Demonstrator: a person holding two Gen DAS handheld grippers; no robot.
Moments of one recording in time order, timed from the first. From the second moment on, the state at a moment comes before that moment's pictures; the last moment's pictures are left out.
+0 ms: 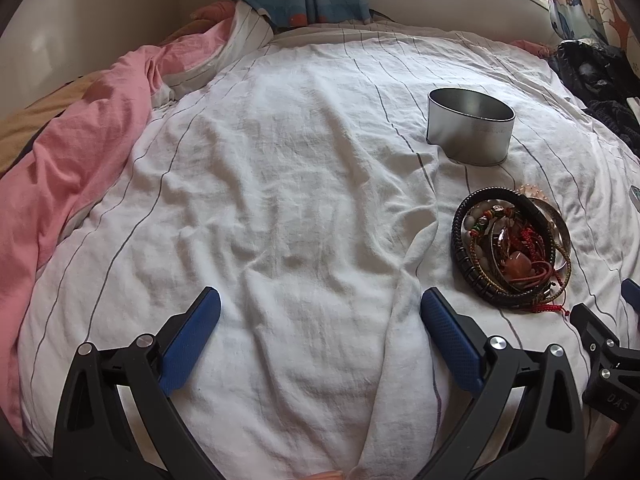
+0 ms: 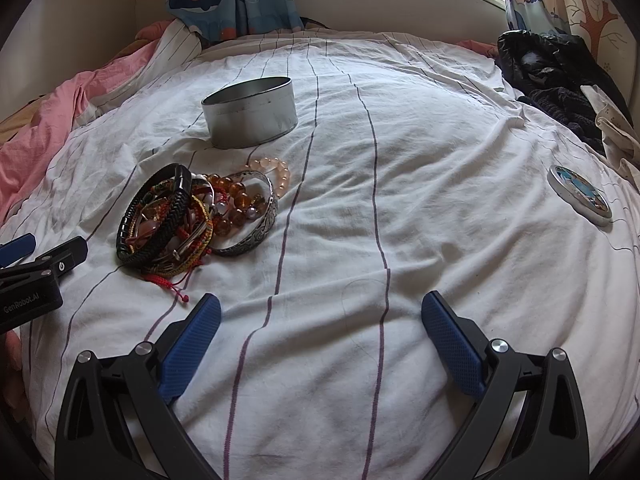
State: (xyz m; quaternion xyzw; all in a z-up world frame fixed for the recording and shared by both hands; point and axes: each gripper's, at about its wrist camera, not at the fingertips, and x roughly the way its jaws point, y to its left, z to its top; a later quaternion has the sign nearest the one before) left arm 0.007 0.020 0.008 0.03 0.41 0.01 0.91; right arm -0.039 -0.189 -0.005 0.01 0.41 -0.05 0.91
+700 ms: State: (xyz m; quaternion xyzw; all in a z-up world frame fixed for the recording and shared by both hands) left arm 0.009 0.022 0.006 0.02 0.41 0.01 0.91; right arm -0.043 -0.191 0.001 0.02 0.39 -0.04 0.92
